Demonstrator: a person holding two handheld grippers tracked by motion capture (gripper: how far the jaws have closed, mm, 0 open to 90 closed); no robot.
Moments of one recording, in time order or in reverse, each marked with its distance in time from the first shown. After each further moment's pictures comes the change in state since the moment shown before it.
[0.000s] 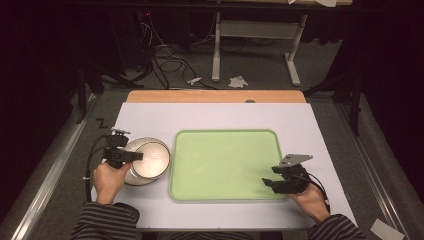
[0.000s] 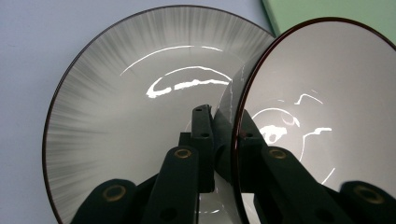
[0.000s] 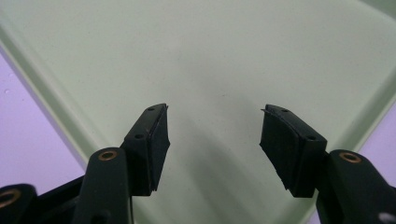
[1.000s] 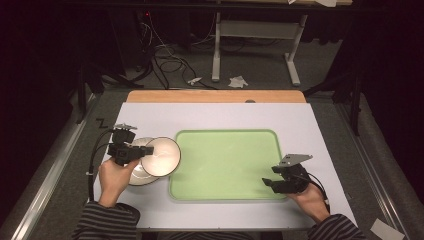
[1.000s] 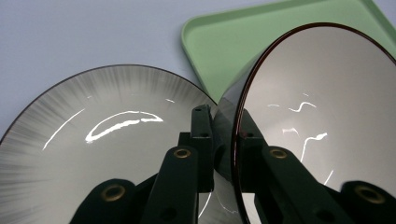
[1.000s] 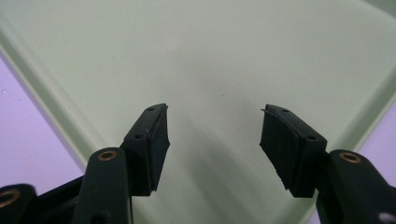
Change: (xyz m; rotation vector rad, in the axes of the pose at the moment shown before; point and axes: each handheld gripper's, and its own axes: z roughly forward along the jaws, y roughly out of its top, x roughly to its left) left arm -0.039 0.011 -0.023 -0.086 -0.104 0.119; right arm 0.000 0.000 0.001 0.004 -0.004 0.002
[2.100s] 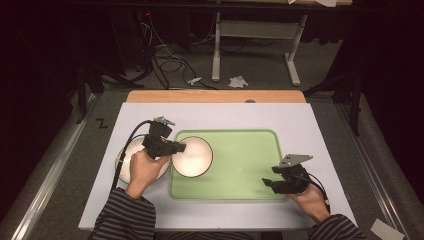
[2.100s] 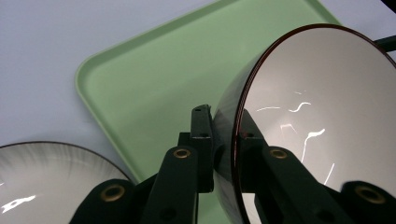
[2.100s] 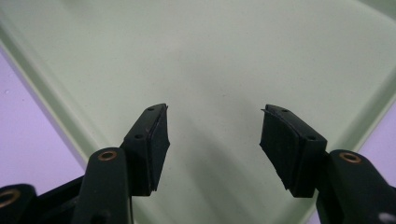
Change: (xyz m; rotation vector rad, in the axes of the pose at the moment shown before) left arm -0.074 0.042 0.038 0.055 -0.112 0.191; right arm 0.000 0.000 -0.001 -0.006 0.004 -0.004
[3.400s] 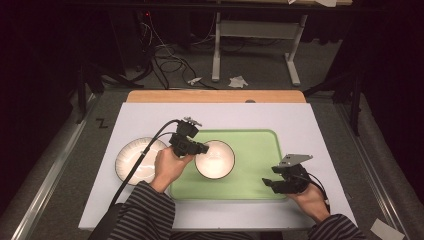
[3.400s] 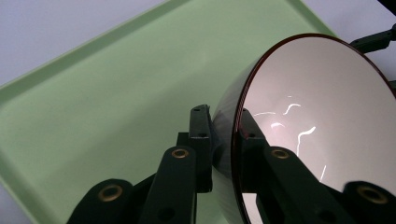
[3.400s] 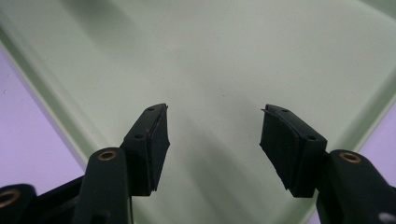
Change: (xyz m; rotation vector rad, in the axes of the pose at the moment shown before) left arm -0.032 0.025 0.053 0.047 -0.060 0.050; right arm 0.000 0.000 0.000 0.001 0.000 -0.001
